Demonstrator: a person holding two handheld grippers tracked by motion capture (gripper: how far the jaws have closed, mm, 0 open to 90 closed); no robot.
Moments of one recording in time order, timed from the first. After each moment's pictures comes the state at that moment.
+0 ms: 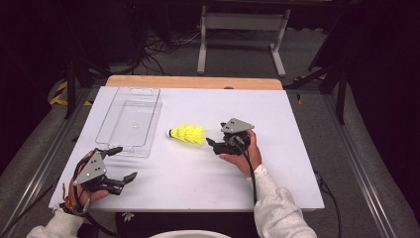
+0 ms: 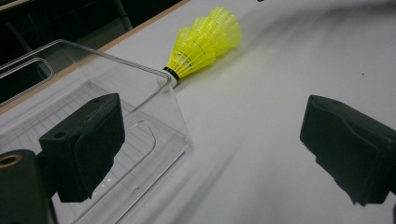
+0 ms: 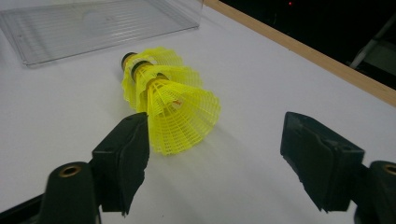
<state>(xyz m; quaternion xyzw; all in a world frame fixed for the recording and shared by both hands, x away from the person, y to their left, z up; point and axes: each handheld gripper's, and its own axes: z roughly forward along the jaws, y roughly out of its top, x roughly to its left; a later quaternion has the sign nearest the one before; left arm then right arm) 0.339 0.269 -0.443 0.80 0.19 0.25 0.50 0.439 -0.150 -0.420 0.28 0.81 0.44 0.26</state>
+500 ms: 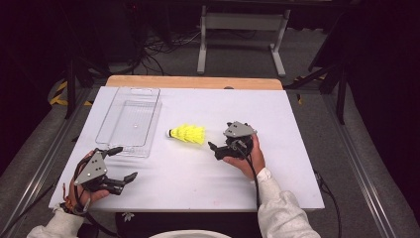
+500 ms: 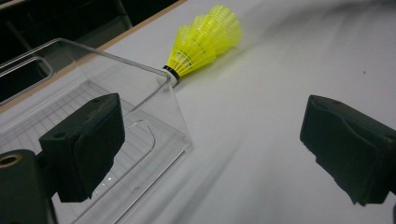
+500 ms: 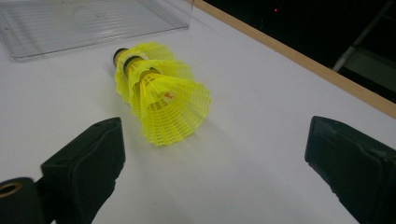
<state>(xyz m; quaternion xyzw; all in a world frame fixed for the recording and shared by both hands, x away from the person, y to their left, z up) 0.340 0.269 -0.443 0.81 0.19 0.26 0.50 0.428 -0.155 -0.424 0.28 0.81 0.44 0.29</state>
